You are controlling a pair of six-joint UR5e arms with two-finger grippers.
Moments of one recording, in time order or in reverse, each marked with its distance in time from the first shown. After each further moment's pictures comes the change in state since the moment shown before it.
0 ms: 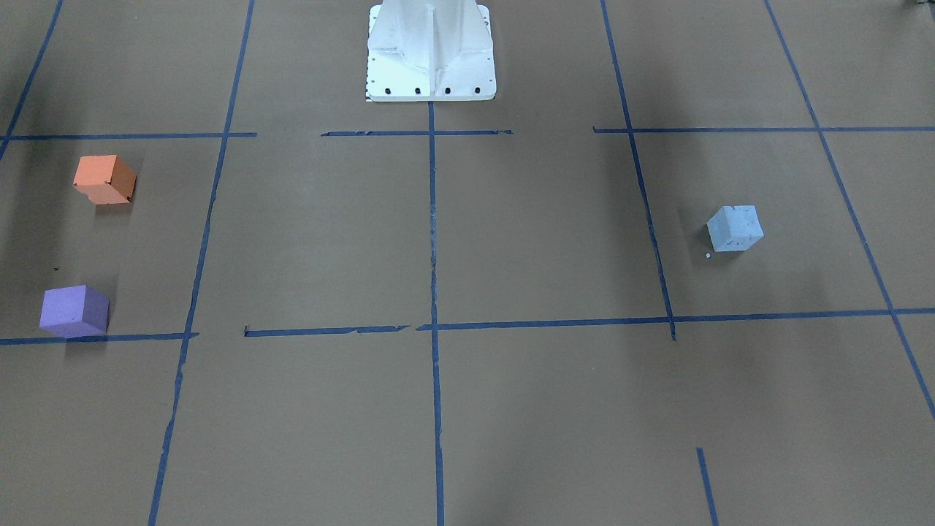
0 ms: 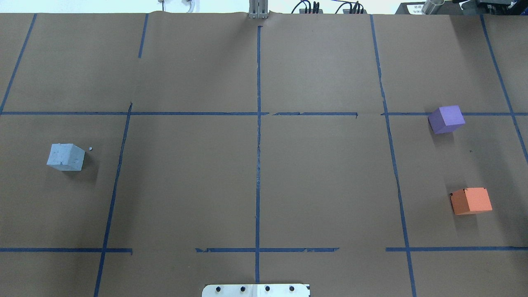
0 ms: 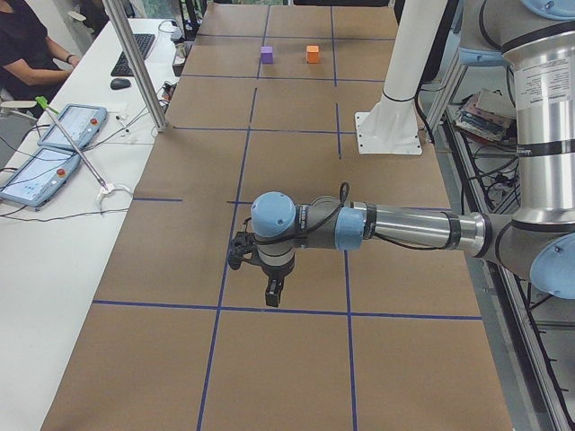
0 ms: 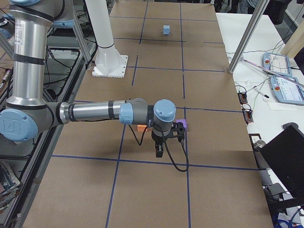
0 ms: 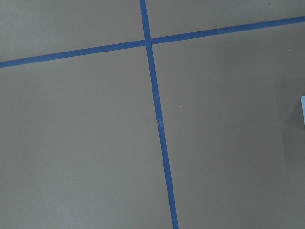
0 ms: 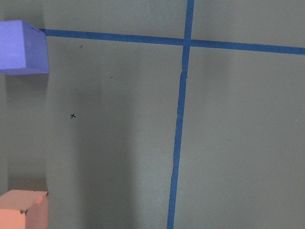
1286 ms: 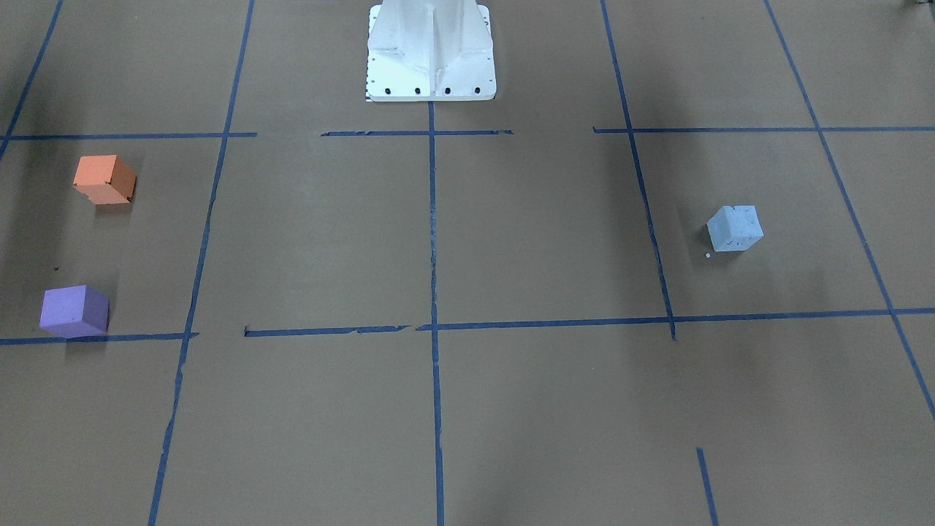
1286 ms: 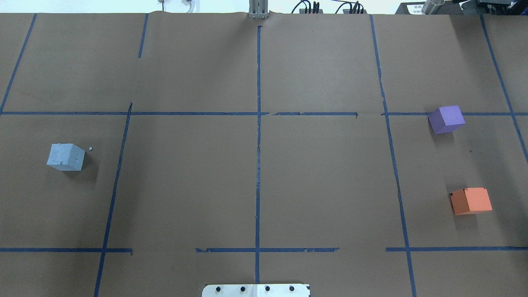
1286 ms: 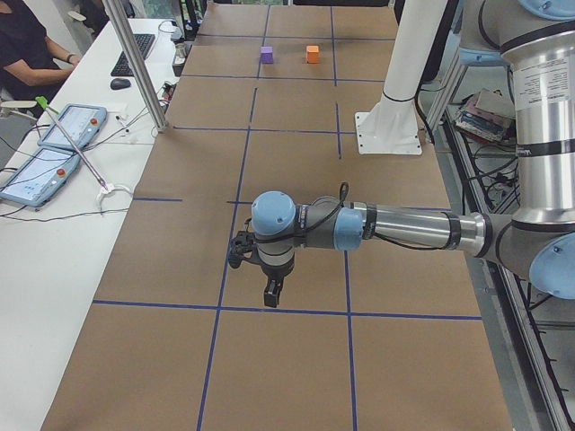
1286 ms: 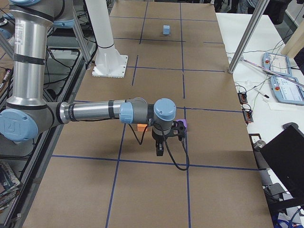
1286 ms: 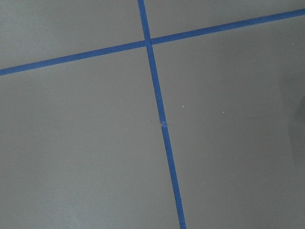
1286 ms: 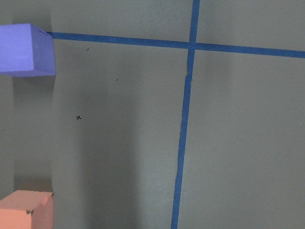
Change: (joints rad) left arm 0.015 0.005 0.000 -0.020 0.024 0.017; right arm 0.000 0.002 0.005 0.003 0.009 0.000
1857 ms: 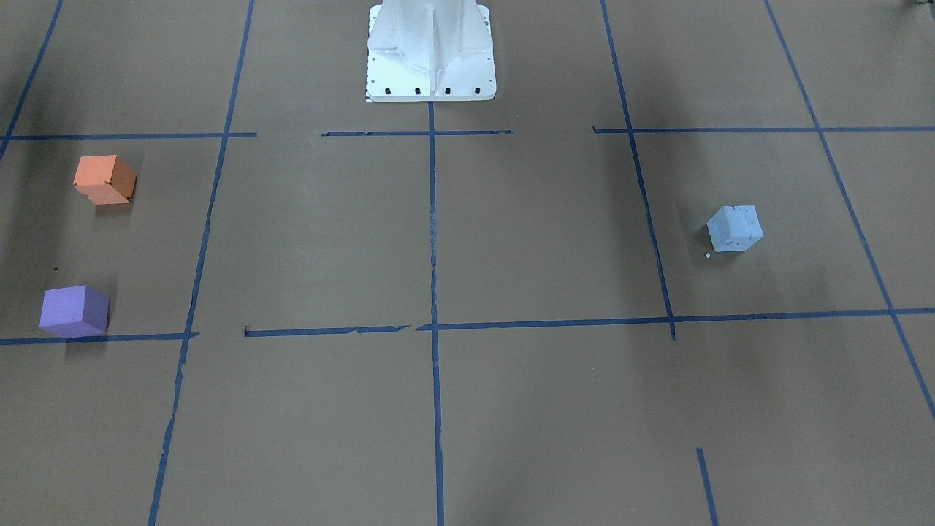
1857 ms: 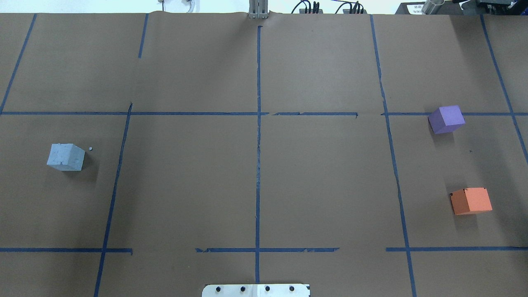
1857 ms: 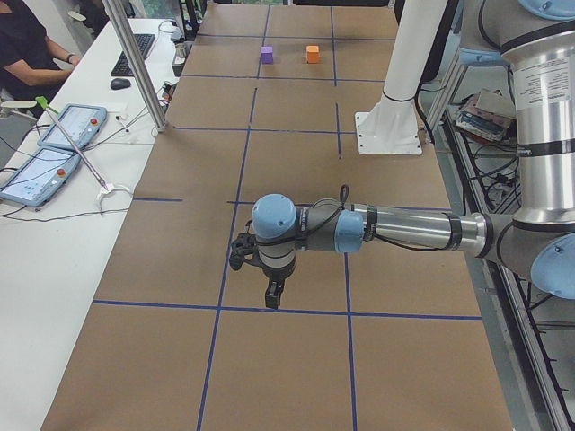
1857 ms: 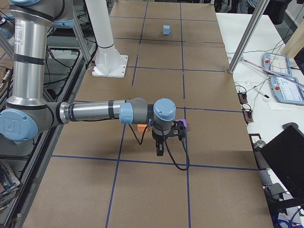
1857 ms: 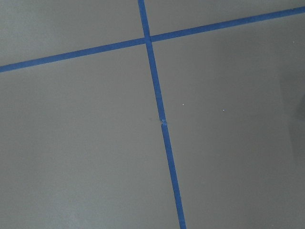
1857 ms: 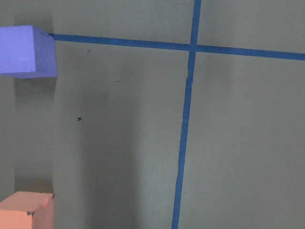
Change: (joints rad) left arm -0.001 0.005 0.005 -0.008 -0.012 0.004; right arm 0.000 -0.001 0.001 0.012 0.002 0.004
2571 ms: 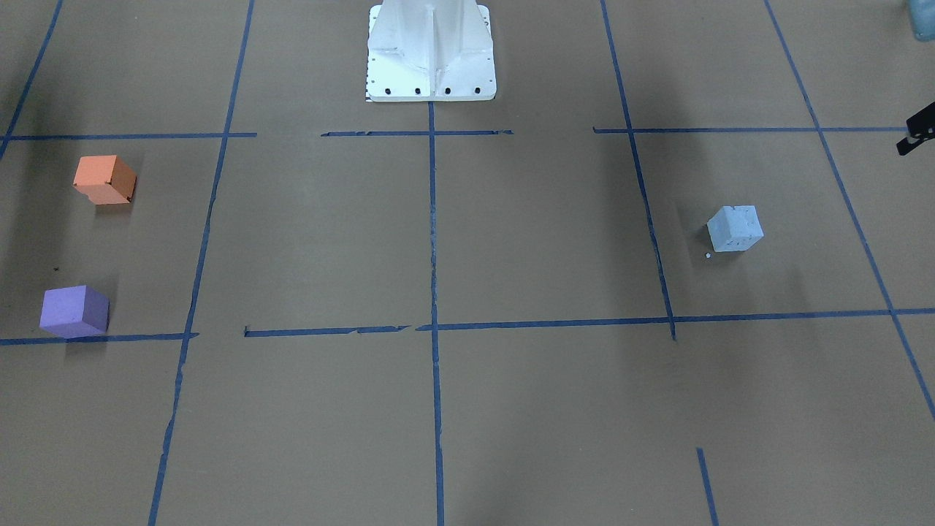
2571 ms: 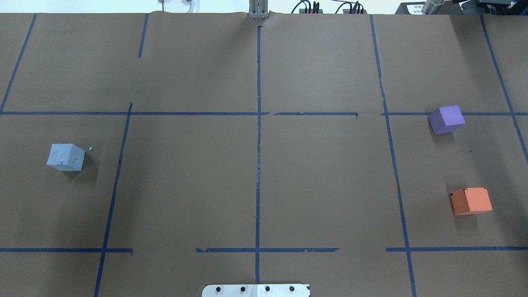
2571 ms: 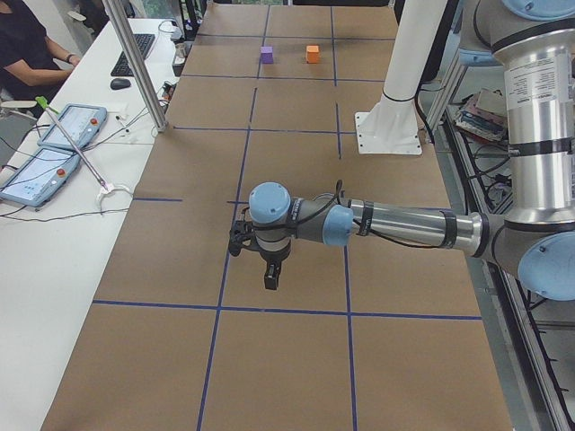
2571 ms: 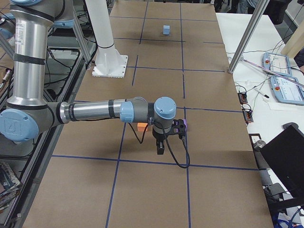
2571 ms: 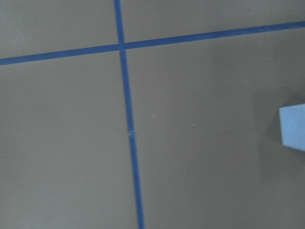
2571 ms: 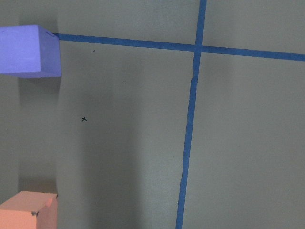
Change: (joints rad) left arm 0.189 -0.020 -0.008 -0.179 -0.032 -0.398; right arm -0.014 0.001 0.006 0.000 -0.001 0.009
